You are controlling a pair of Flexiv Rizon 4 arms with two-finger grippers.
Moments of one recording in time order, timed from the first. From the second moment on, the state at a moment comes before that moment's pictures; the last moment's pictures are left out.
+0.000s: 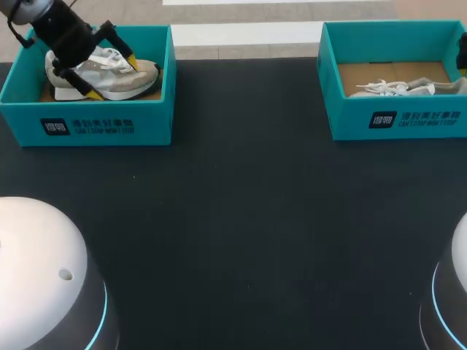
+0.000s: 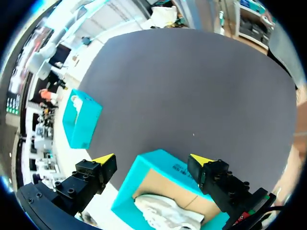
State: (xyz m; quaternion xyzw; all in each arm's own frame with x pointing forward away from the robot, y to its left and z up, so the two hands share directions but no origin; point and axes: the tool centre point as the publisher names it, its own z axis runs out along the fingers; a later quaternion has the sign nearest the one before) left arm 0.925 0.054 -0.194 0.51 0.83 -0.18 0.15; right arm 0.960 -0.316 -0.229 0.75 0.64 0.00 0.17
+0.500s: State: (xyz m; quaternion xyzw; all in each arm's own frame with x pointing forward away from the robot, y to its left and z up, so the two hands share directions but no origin) left arm 0.966 0.077 -0.182 0.63 0.76 -0.06 0.16; right arm 0.960 -0.316 -0.229 0.75 0.64 0.00 0.17
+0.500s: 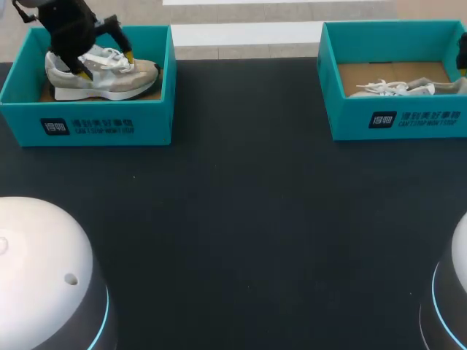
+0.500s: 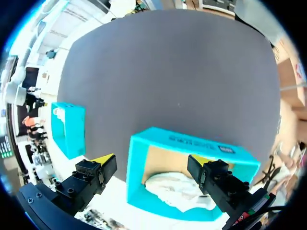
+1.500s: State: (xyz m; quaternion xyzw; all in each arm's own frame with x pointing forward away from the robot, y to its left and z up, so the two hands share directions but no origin) left arm 1.098 0.235 -0.215 0.71 0.69 0.08 0.10; right arm 0.960 -0.316 -0.229 0.75 0.64 0.00 0.17
